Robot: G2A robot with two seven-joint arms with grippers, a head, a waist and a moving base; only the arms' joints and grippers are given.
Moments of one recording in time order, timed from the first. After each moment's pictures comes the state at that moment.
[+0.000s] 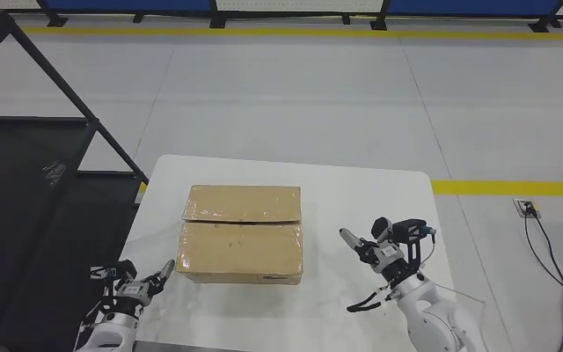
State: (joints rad) left arm 1.58 -1.17 -1.67 -1.68 1.05 -0.08 -0.07; right arm -1.35 -1.21 1.37 -1.86 -0.83 -0.12 0.20
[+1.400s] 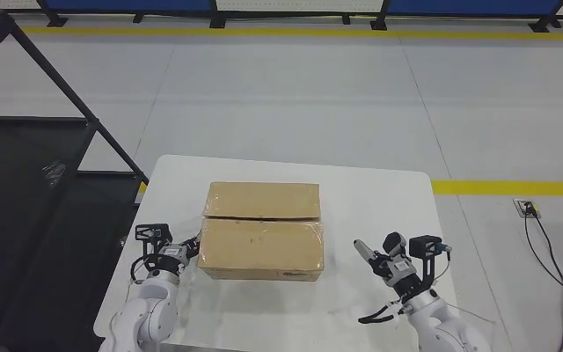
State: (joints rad) left arm 1.27 -1.22 -1.44 -1.50 1.09 0.03 -0.07; right arm -1.47 -1.21 1.44 -1.86 -0.79 -0.15 0.14
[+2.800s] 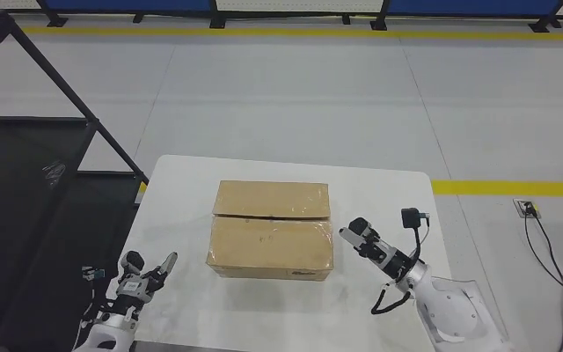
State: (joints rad) left arm 1.65 -1.19 -1.76 -1.78 0.87 -0.26 -0.02; right arm -1.22 -1.21 1.41 -1.66 -0.22 -0.44 0.51
